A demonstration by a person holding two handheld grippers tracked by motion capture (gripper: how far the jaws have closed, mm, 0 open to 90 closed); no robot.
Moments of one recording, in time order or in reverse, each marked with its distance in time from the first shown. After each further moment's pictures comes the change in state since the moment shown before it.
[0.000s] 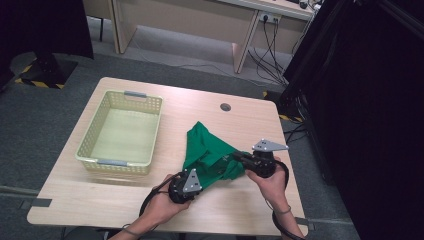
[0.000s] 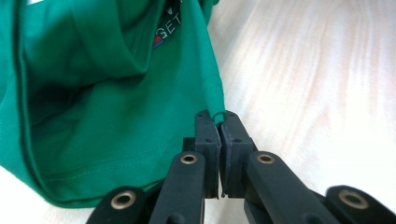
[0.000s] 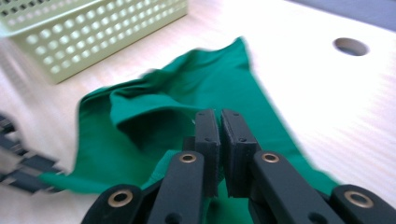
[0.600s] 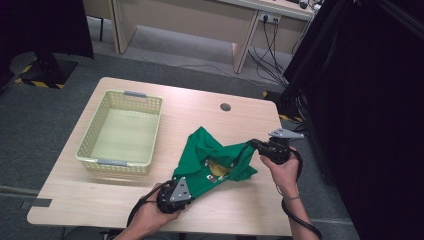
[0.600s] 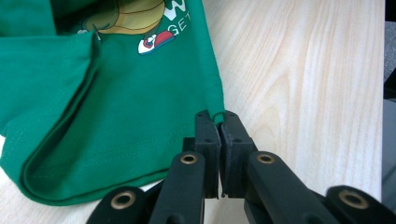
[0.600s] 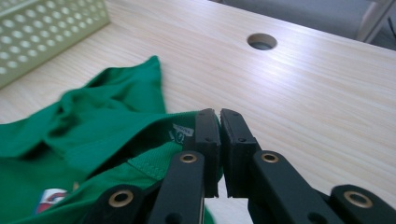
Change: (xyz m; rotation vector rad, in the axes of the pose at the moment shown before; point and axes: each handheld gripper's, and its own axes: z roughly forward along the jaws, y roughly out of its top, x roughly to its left) left arm -0.012 -0.024 -0.023 -0.010 -0.023 -0.029; right arm -0.056 0.010 -0.012 0.008 -0.170 0.096
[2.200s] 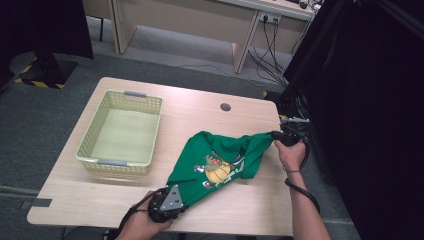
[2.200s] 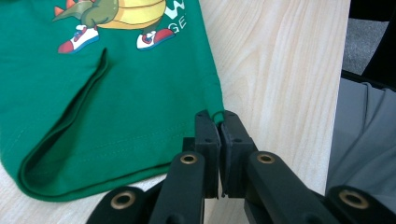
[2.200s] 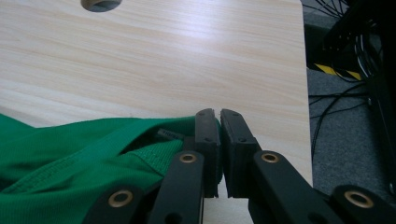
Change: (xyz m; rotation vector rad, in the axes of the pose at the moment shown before) left arm -0.012 -0.016 -0.018 -0.005 -0.024 -0.022; right arm -0.100 0.002 0.046 0.159 -0.330 0.191
